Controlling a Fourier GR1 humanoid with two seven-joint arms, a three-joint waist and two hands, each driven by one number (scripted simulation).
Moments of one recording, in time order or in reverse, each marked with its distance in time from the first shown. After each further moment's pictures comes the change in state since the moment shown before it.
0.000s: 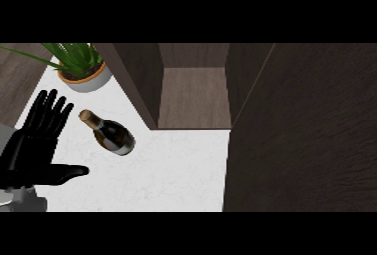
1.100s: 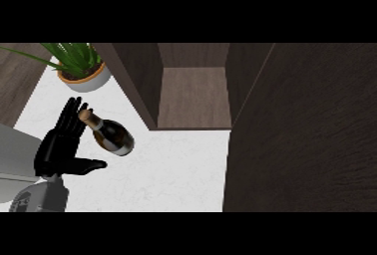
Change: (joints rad) left arm -0.109 0.017 0.006 0.441 -0.090 -0.112 -0.289; right arm -0.051 -0.004 -0.033 -0.004 0.008 0.002 0.051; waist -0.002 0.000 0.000
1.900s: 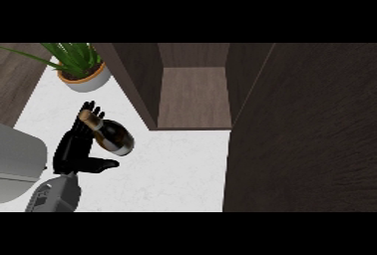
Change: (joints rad) left arm -0.073 -0.009 -0.014 0.237 -0.063 -0.008 -0.162; right arm 0.005 0.015 -0.003 0.002 0.000 0.018 -0.004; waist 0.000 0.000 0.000
